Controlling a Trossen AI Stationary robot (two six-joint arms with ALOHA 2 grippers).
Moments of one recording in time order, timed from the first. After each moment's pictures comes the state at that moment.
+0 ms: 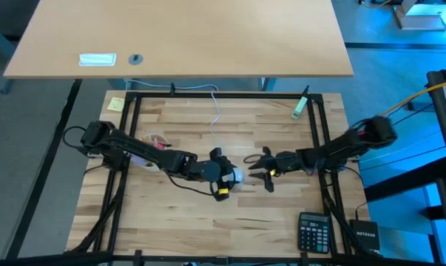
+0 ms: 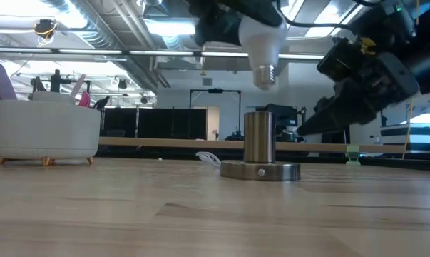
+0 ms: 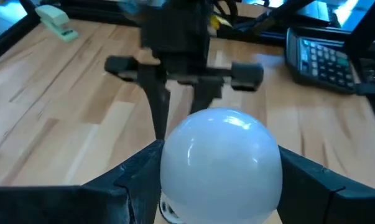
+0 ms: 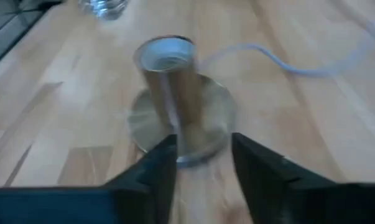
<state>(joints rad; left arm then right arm) -0.27 1.75 1.30 -0.13 -0.37 -0.29 0.18 1.46 0.29 0.71 0.06 0.19</state>
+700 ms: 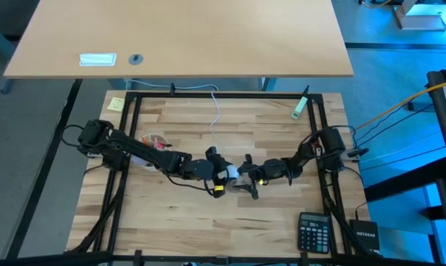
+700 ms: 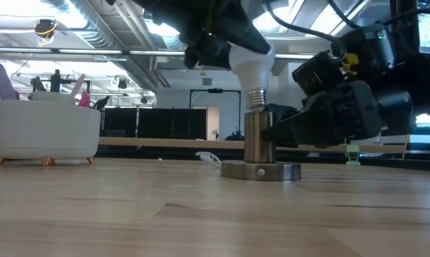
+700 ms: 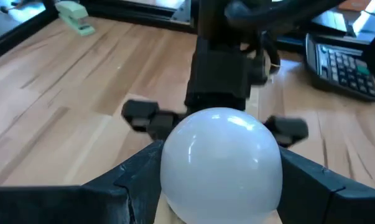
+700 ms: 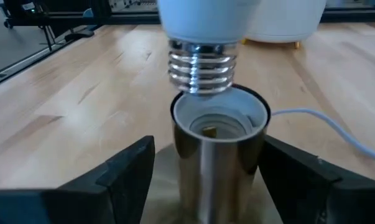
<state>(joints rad) -0.25 1.72 1.10 0.10 -0.39 -0.30 0.19 2.00 0.44 1.34 0.03 0.04</state>
